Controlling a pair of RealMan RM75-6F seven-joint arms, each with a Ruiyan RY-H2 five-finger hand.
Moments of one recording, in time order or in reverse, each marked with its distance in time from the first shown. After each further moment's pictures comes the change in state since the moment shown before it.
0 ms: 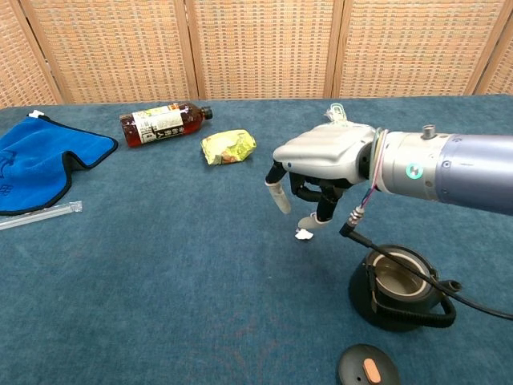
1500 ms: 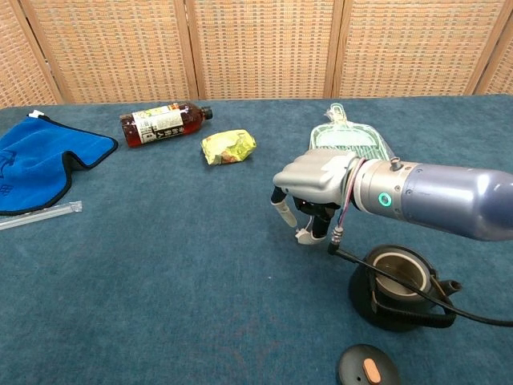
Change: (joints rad) left arm 0.002 -0.017 0.010 0.033 -0.010 -0.011 -0.028; right arm 0.090 -0.132 -0.100 0.198 0.107 0.039 -0.083
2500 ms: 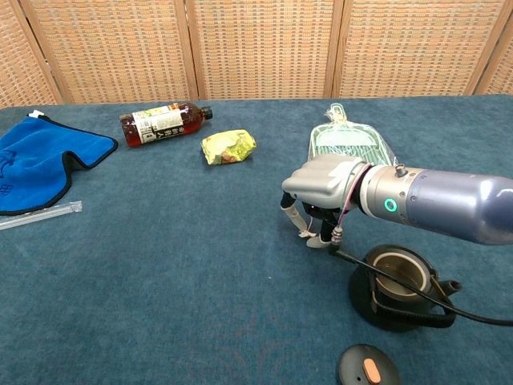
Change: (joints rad) left arm -0.002 -0.005 0.001 0.006 -0.003 -0.003 -0.001; right arm -0.001 -0.013 -0.025 0.042 0.003 -0.003 0.006
